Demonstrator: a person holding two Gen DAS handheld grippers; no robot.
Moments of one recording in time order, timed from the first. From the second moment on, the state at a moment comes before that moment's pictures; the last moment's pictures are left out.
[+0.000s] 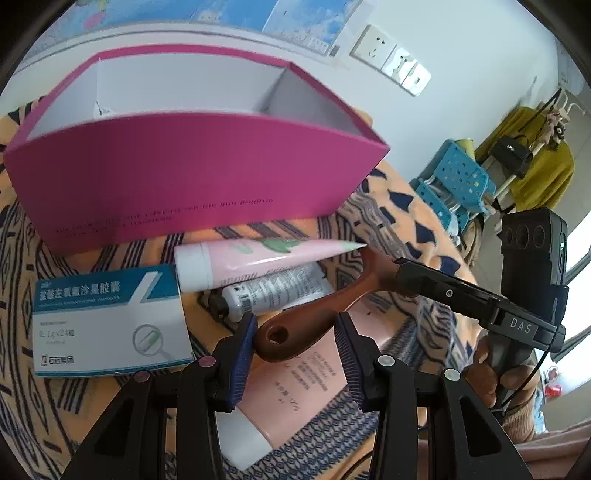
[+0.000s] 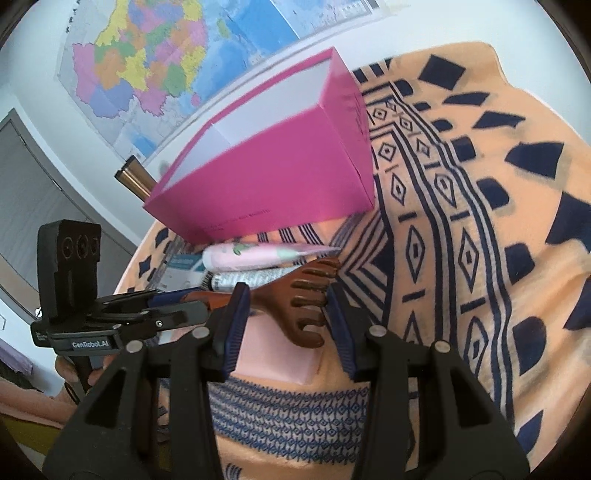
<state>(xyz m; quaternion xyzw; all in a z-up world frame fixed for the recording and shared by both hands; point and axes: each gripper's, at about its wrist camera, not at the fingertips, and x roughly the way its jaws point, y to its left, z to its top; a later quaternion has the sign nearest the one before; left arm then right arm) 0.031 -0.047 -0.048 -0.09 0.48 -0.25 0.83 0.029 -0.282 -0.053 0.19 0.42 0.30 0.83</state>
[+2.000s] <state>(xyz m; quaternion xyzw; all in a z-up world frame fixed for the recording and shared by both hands) 0.018 -0.013 -0.065 -0.08 0.51 -0.25 0.82 0.057 -0.248 -0.079 0.12 0.48 0.34 0.80</state>
